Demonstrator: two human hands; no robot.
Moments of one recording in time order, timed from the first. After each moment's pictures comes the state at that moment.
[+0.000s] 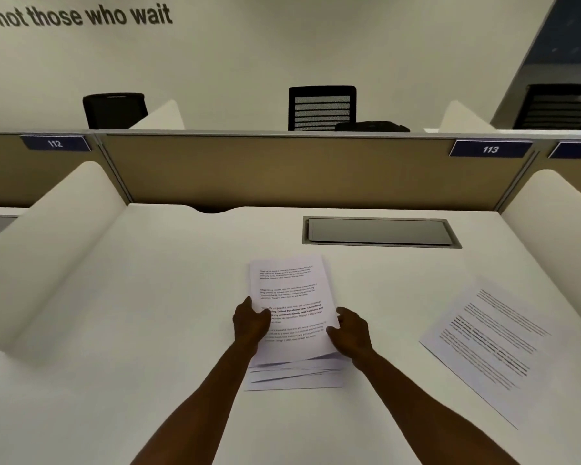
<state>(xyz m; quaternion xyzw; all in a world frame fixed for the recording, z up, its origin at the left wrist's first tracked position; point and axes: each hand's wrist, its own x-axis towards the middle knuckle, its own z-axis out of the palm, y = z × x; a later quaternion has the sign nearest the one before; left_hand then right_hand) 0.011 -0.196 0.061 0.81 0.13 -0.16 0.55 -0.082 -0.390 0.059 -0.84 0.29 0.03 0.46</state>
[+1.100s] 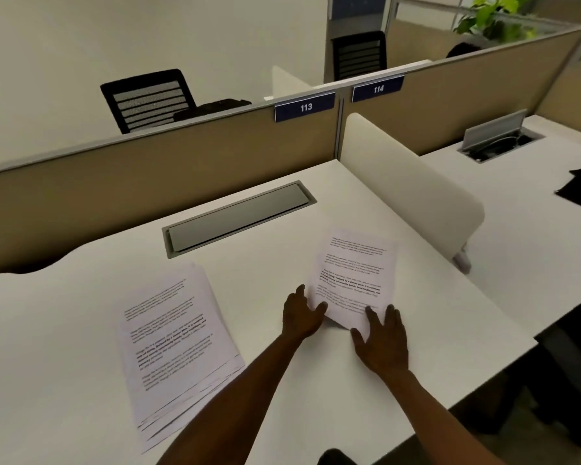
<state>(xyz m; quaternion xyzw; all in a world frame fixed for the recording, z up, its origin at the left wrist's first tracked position) -0.127 -0.462 0.043 0.85 -0.26 -0.30 0.34 -0.299 -0.540 0.013 -0.84 0.51 -0.02 0.18</state>
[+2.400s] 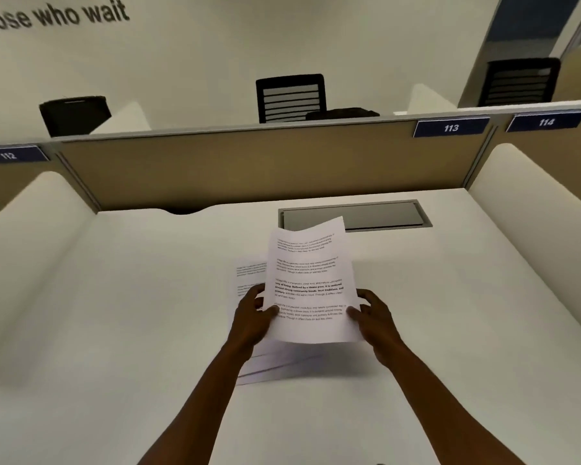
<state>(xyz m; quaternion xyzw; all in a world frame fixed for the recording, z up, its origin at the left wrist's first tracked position) -0.040 -0.271 0.089 0.77 -0.07 -0.24 0.58 -0.181 -0.480 0.078 -0.66 0.36 -0.09 0.65</state>
